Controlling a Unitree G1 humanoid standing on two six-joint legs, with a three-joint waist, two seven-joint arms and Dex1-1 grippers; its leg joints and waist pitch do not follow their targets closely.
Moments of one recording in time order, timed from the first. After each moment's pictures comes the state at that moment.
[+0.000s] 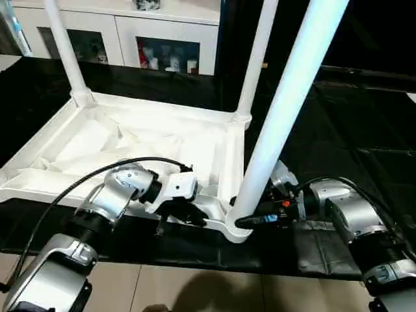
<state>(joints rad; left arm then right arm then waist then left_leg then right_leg) -0.65 0.42 -0.40 0.61 0.06 -0.09 -1.48 -0.51 -0.40 0.21 0.53 0.23 0.17 1.51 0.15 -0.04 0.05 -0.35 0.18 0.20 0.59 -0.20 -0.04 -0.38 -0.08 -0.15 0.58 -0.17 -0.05</state>
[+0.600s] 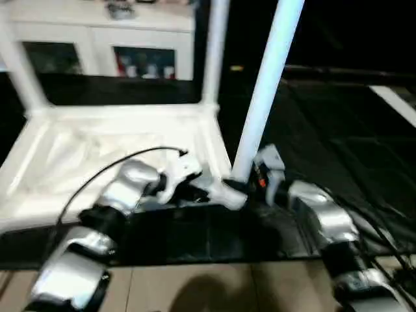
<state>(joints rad) -0.71 0.26 -0.28 0.75 0.08 0.21 -1.10 -0.49 -0.14 0.05 0.52 0.10 0.25 0.73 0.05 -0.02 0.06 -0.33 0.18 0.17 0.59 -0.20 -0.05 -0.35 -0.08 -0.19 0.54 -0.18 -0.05</state>
